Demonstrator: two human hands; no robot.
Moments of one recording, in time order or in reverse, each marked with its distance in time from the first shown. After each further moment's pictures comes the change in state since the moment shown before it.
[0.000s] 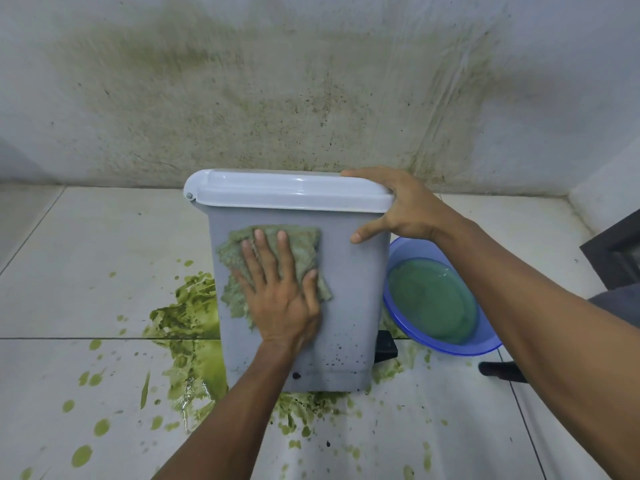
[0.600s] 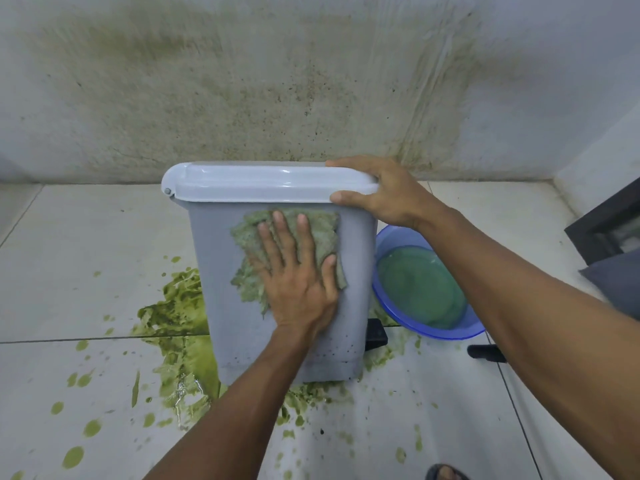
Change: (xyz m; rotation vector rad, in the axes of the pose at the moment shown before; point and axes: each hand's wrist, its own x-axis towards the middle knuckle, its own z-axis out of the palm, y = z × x) left_hand 0.002 0.046 0.002 -0.043 -0.033 0.066; right_hand 0.000 0.004 0.006 0.094 0.067 0.002
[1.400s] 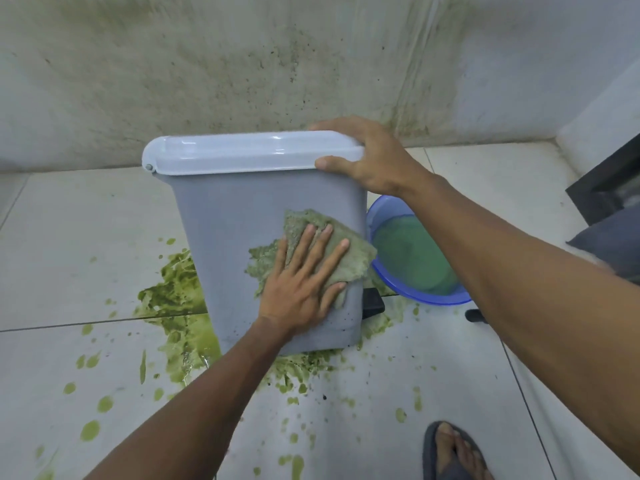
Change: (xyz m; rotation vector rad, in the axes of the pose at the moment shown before) left_hand -0.038 -0.039 0.006 0.117 -0.173 0.600; right_hand 0.004 0.011 0.009 -0.060 0.060 -0.031
